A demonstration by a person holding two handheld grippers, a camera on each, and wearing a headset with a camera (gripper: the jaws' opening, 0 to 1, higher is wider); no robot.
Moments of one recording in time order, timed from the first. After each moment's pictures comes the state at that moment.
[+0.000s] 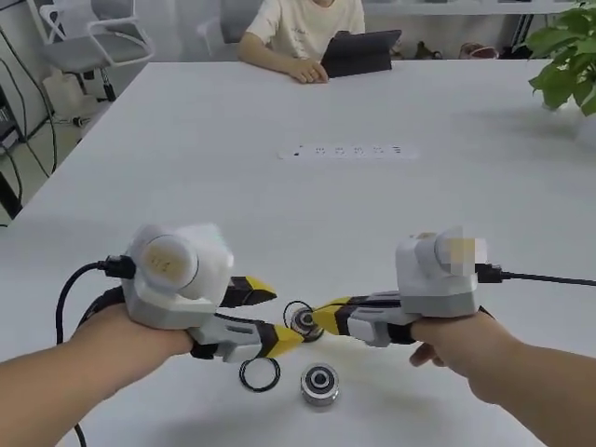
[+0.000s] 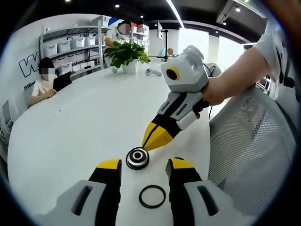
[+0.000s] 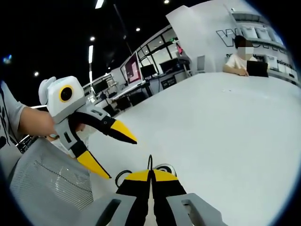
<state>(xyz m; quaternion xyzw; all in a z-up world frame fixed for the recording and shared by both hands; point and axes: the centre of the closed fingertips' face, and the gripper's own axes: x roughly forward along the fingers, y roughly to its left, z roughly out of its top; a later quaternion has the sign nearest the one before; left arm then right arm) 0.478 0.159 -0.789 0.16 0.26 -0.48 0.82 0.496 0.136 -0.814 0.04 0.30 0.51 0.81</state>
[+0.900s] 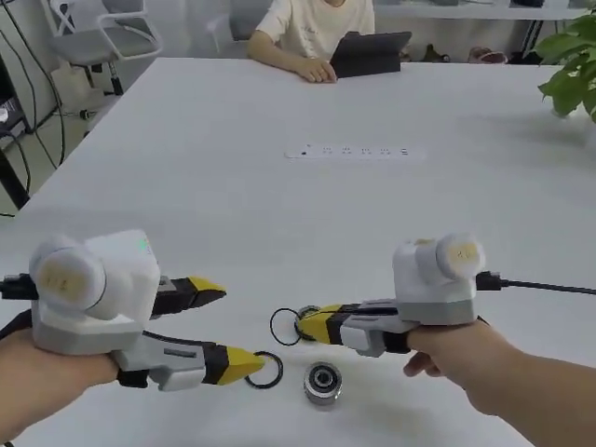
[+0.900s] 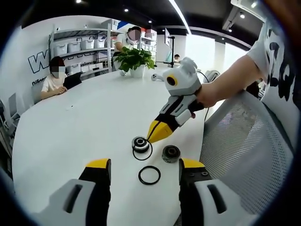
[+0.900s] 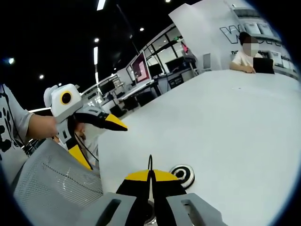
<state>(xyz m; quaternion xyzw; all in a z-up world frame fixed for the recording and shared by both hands) 0.449 0.206 -0.772 0.13 0.25 -0.46 0.84 0.475 0.155 -0.809 0.06 0.30 0.54 0.79</state>
